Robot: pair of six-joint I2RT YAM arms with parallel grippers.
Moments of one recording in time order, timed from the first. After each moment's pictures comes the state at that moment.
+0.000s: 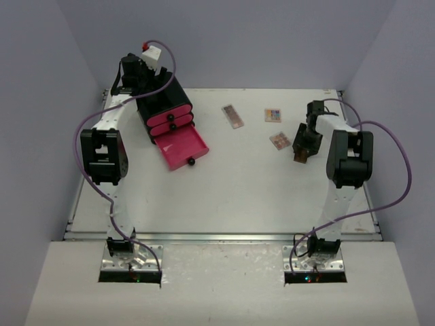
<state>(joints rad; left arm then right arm) 0.02 2.12 1.85 -0.08 0.04 0.40 -0.09 2.09 1.43 -0.61 0.09 0.29</state>
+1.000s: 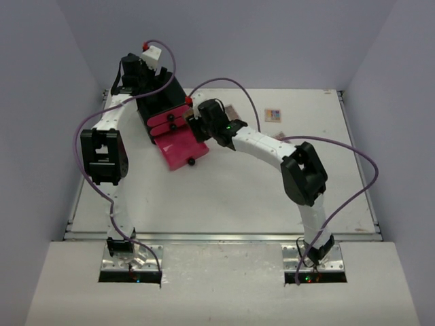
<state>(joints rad) 0.02 2.12 1.86 -0.09 0.03 0.40 0.73 2.09 1.67 -0.17 0.14 0.01</state>
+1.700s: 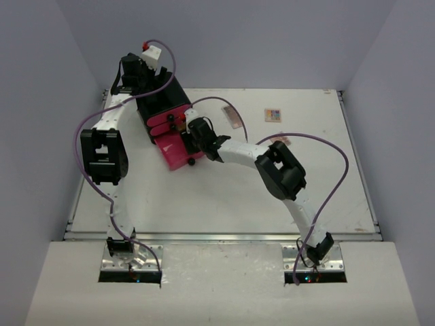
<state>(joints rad) 0.02 2.12 1.86 -0.09 0.04 0.40 0.78 2.30 1.65 0.06 0.18 0.11</state>
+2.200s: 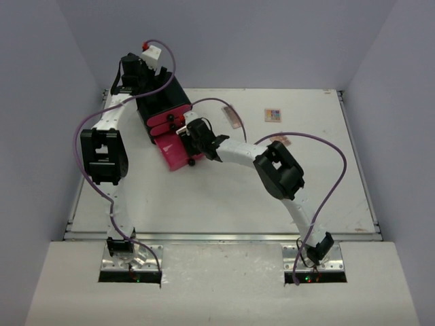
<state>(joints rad) 0.02 2.12 1.87 -0.09 0.04 0.40 0.78 2.33 1.68 -0.01 0.17 0.12</state>
